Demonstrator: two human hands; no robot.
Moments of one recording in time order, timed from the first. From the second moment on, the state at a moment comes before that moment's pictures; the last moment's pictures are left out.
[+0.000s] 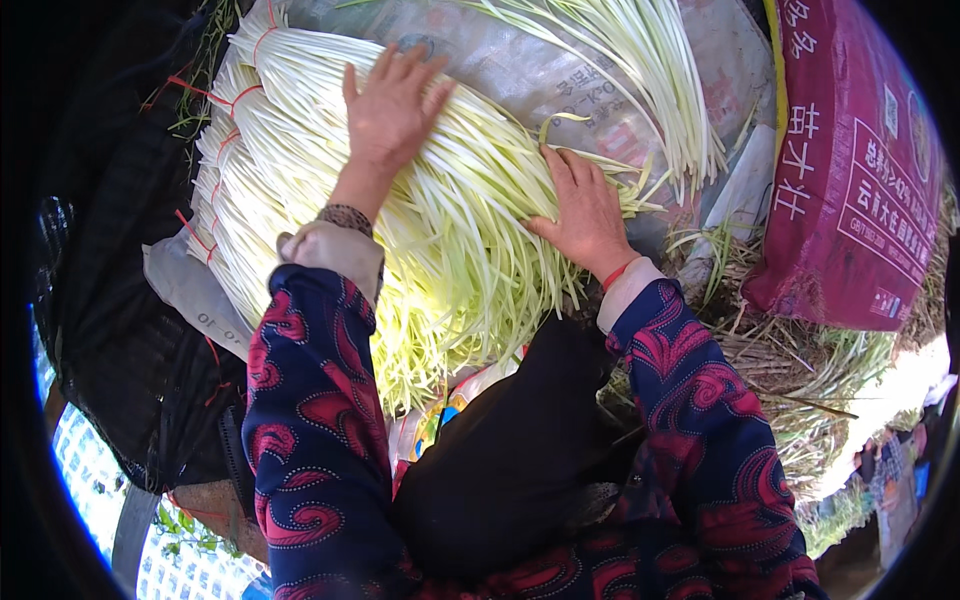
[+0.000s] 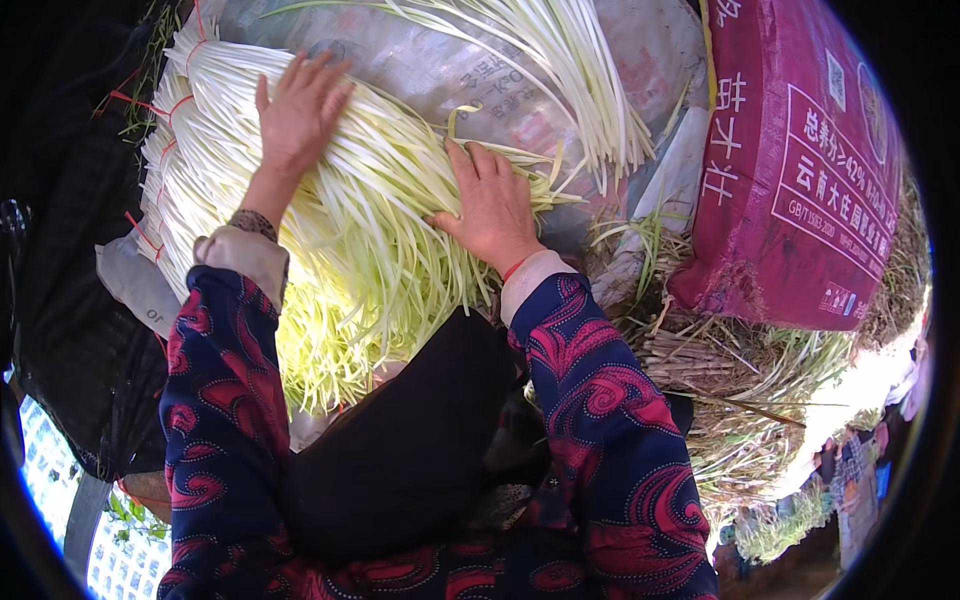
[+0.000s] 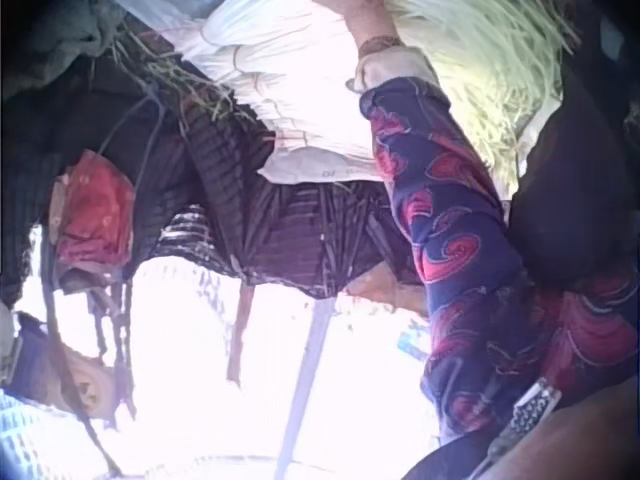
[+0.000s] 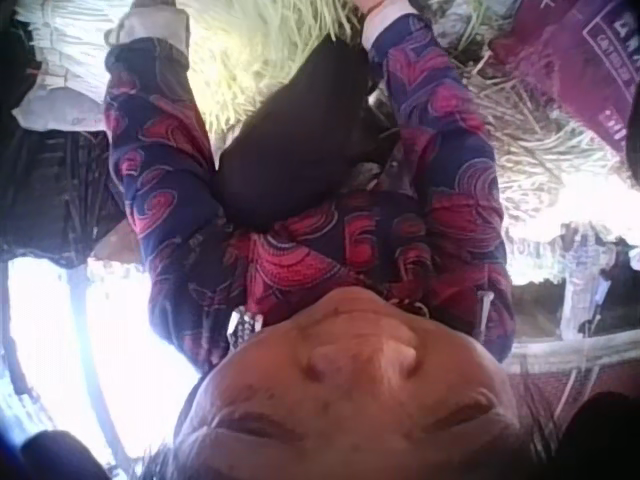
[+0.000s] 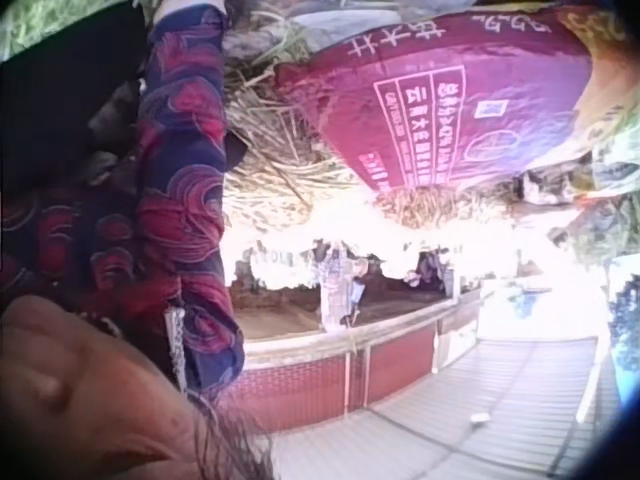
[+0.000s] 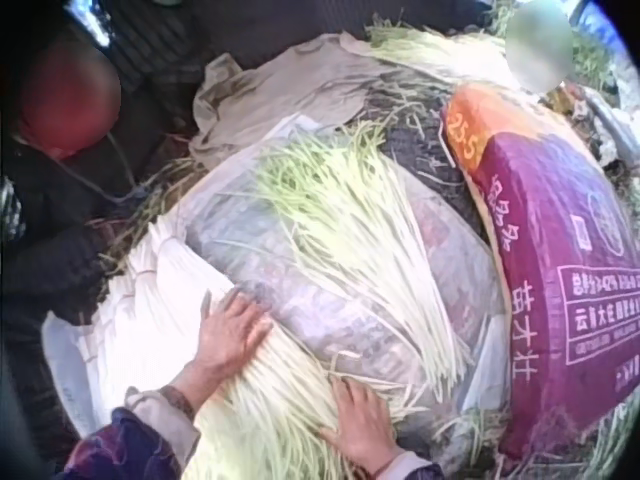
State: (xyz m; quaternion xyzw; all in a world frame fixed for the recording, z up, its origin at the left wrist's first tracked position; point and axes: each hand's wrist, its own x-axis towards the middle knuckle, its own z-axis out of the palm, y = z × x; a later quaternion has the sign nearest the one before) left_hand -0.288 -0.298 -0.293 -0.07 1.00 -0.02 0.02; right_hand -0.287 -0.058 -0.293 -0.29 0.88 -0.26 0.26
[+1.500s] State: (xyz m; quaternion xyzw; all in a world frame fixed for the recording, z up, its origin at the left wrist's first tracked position) left_hand -0.253 -0.220 -0.294 -0.13 0.97 0.17 -0.09; right_hand -0.256 0.016 -0.314 -0.04 0.83 -0.41 0.37
